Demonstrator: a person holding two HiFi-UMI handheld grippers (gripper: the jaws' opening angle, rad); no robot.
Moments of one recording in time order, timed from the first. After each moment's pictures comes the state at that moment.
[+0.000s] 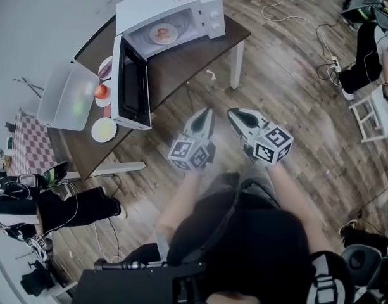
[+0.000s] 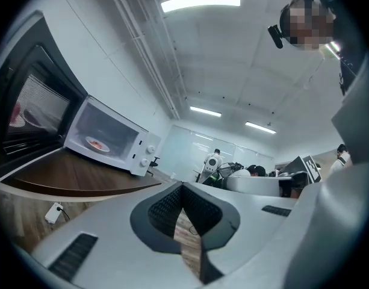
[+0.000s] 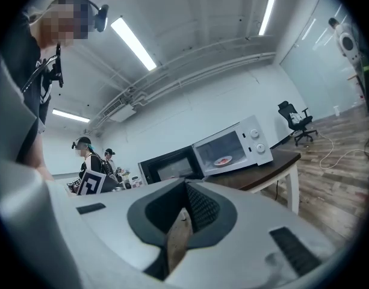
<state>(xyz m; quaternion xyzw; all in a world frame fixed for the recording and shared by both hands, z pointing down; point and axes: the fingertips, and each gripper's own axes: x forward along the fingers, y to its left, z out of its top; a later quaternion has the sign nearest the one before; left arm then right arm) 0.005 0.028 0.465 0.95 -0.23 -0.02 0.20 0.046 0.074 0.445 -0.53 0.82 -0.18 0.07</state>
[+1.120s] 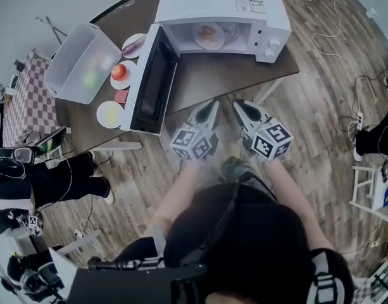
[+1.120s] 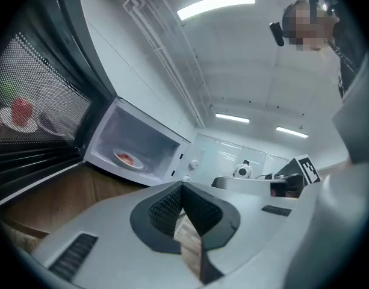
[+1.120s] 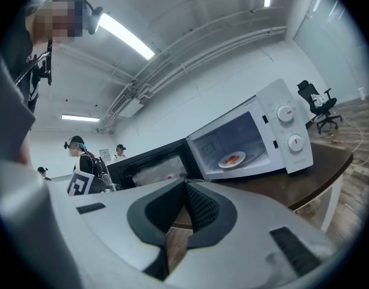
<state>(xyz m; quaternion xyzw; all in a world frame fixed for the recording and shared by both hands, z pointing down) 0.004 -0.140 0.481 0.91 -0.35 -0.05 0.22 0.053 -0.119 0.465 -0.45 0.87 -0.21 0.05</state>
